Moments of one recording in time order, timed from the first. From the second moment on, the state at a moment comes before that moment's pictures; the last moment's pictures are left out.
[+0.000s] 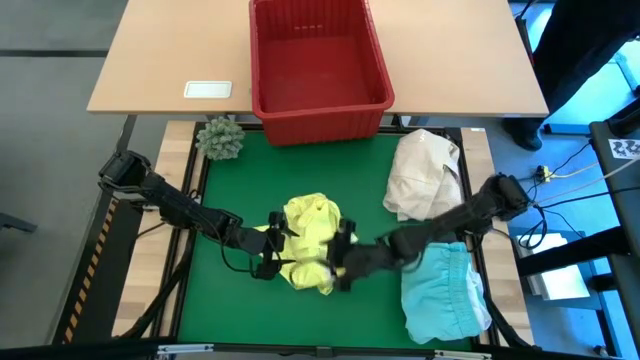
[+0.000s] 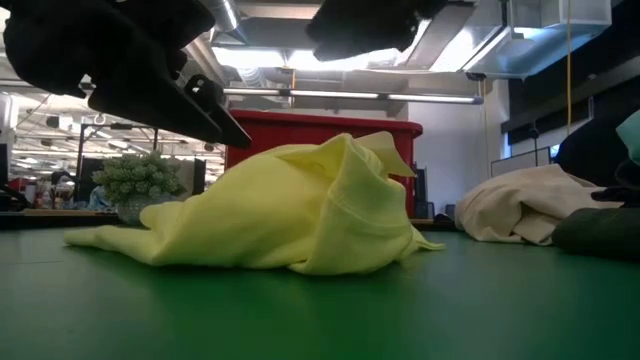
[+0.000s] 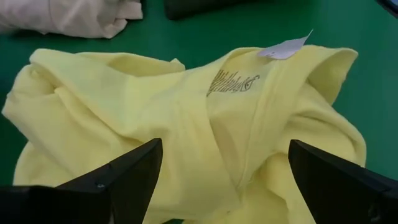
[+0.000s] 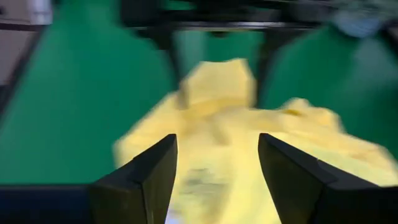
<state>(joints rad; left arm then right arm) -0.39 1.44 0.58 0.25 -0.35 -0.11 0.44 1.76 1.28 -0.24 0.45 0.24</state>
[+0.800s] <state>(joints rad) -0.40 1.44 0.58 0.26 -0.40 -0.17 0.55 1.99 1.28 -0.25 0.60 0.48</state>
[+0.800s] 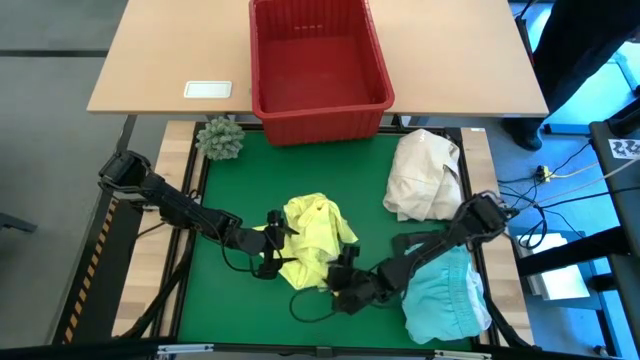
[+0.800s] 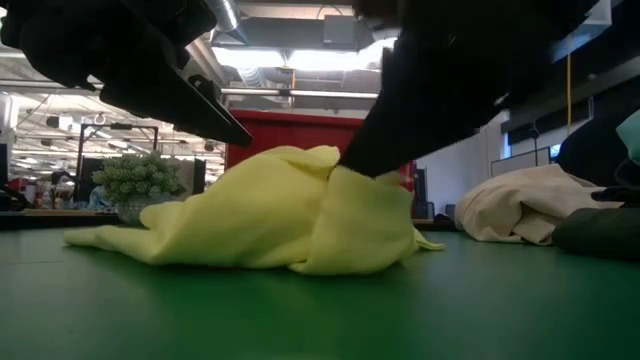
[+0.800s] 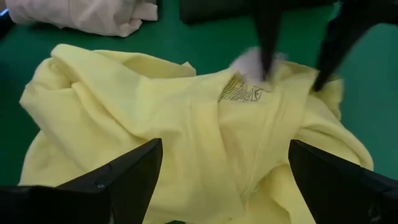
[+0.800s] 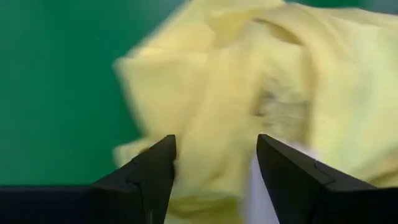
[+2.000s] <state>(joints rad) -0.39 1.56 0.58 0.18 -0.61 0.46 0.46 1.98 1.28 -0.47 0.64 0.52</state>
